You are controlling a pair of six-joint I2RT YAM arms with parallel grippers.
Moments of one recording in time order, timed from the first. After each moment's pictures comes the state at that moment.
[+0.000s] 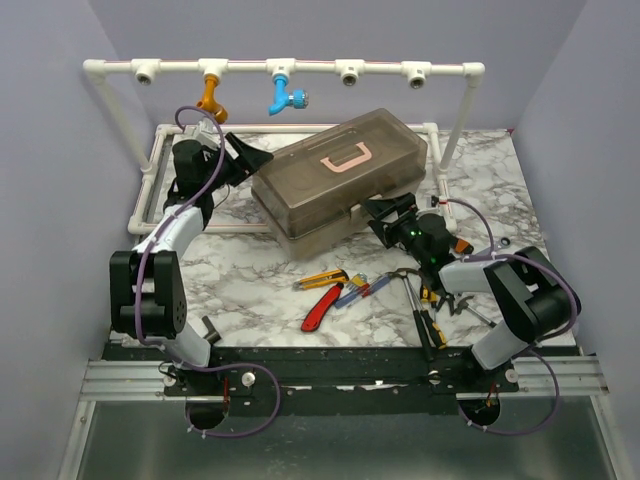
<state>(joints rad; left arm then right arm) -0.01 1.60 1.08 0.32 0.59 -0.83 0.45 1.60 0.51 0.95 -0.04 1.31</state>
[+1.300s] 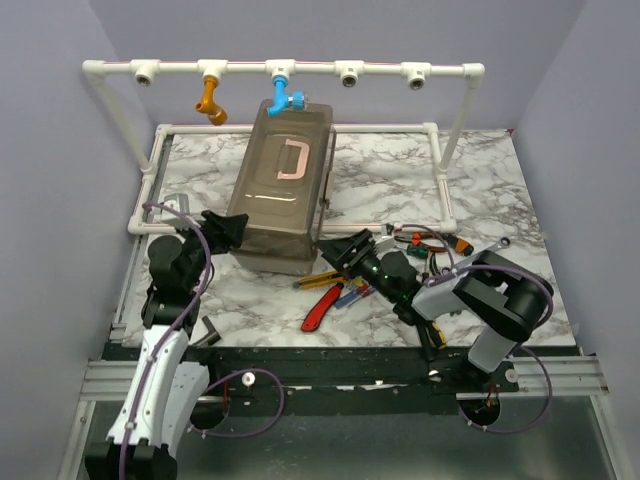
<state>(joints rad) -0.07 0.71 0.50 0.15 0.33 -0.59 0.82 1.69 0.45 1.20 0.09 1.35</state>
